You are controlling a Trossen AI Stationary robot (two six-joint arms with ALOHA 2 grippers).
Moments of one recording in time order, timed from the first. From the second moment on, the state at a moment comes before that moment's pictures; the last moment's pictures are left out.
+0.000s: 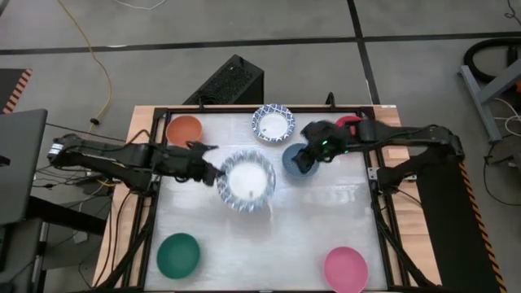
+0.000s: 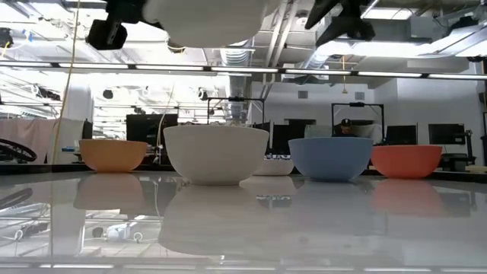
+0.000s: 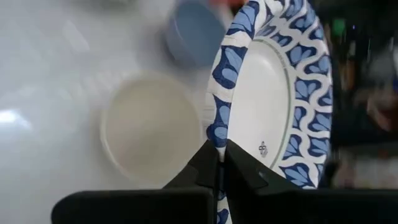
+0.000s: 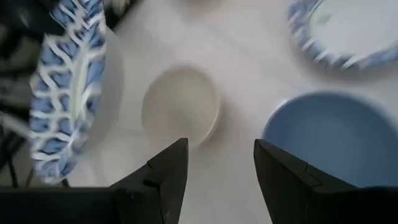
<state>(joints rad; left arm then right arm) -0.11 0.98 0.89 -0.40 -0.25 -1.14 -0.05 1.23 1.32 -0.83 0.10 0.78</state>
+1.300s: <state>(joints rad) 0.19 1.05 0.89 -0.12 -0.32 -0.96 -0.24 1.34 1.32 -0.46 0.08 0.63</state>
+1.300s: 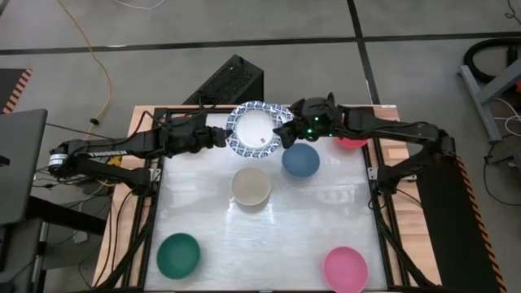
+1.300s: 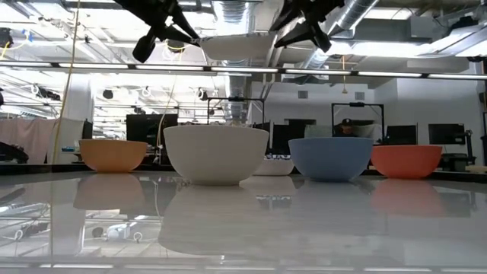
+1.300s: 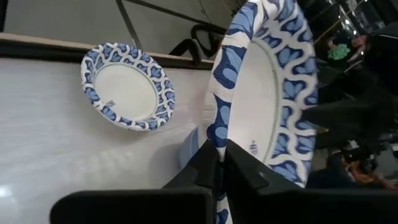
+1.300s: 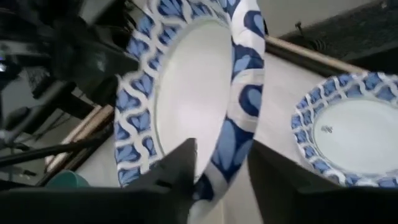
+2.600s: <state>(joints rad) 0.30 1.06 0.89 -0.12 -0.19 -0.77 -0.83 1.70 1.32 -0.51 -0.47 0.66</state>
